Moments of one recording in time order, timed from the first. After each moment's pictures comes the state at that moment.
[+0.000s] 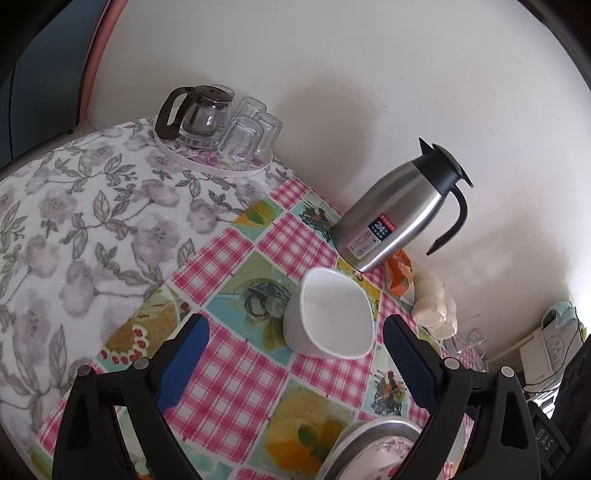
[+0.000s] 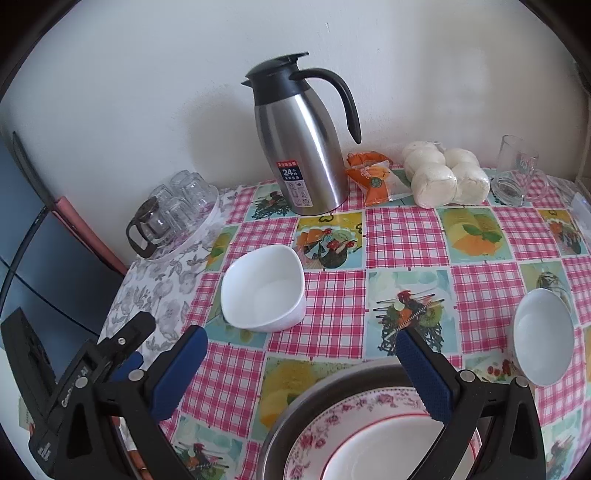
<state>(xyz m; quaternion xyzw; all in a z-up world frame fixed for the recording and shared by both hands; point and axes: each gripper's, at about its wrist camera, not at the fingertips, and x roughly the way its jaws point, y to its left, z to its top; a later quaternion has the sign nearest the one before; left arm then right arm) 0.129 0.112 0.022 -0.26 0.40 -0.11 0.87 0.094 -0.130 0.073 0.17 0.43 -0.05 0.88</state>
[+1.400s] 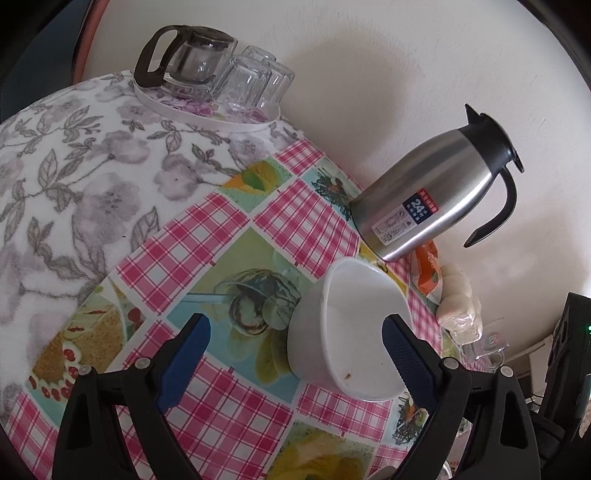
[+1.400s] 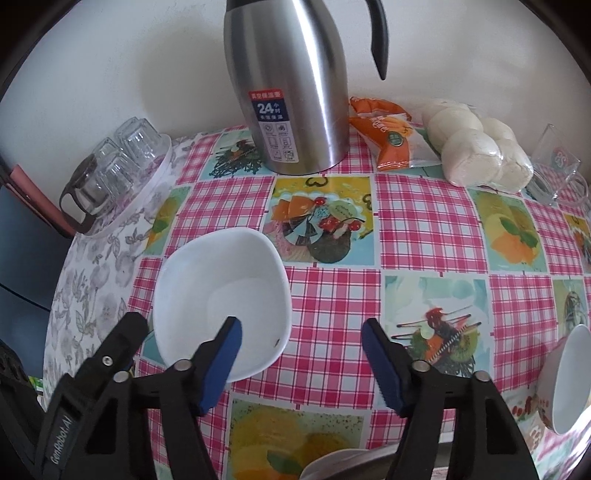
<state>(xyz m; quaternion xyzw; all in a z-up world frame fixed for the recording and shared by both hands) 0.195 0.082 -0.048 -0.27 0.45 -0.11 0.84 0.198 -0.119 -0.005 0.13 0.53 -0.08 0.84</state>
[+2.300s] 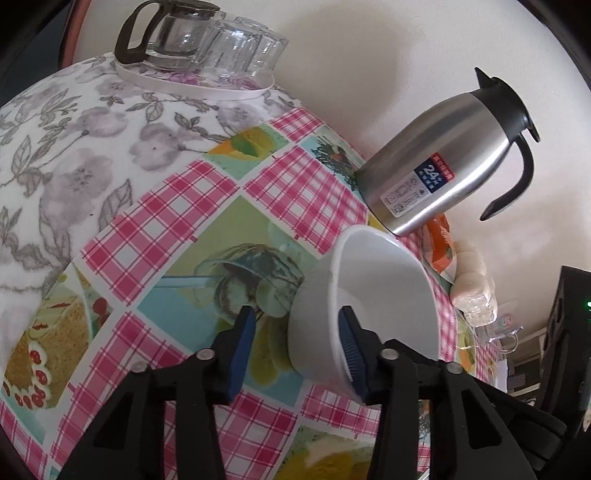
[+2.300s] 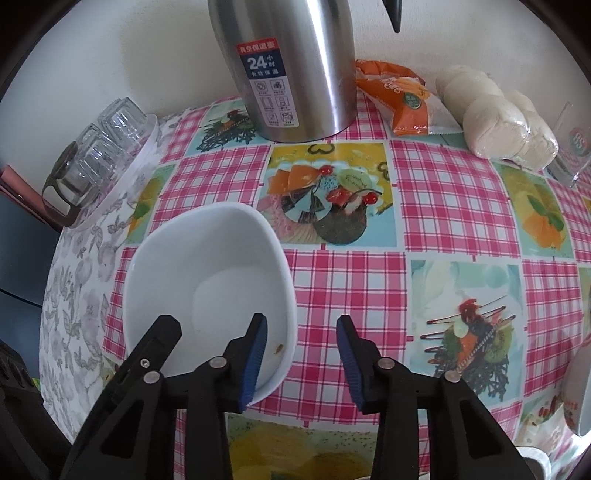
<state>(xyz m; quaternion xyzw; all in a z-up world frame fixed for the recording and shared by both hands) 0.209 0.064 -0.074 -0.25 0.48 -0.13 0.83 0.216 -0.116 -0.043 0.15 0.56 -0.08 0.81</state>
